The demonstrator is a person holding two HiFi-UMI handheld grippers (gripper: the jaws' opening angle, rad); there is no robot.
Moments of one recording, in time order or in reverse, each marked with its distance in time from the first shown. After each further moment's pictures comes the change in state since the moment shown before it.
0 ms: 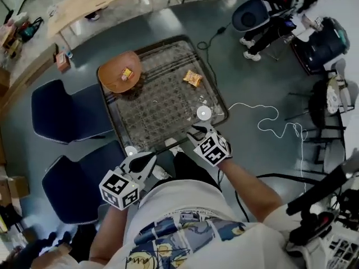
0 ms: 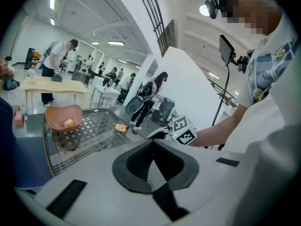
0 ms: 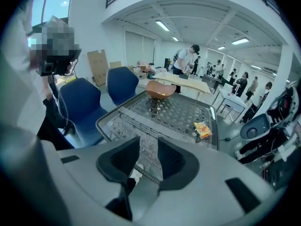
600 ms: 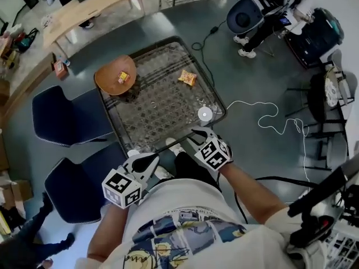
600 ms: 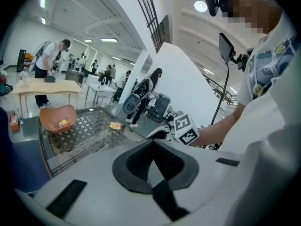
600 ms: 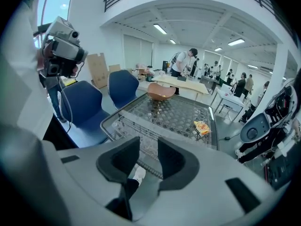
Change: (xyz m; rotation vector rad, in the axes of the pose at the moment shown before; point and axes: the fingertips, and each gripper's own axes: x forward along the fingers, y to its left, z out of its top) left arm 0.020 -0.028 -0.017 0.070 0.042 -0.062; right arm -0.025 0.017 -0.029 0.028 -0.038 -0.029
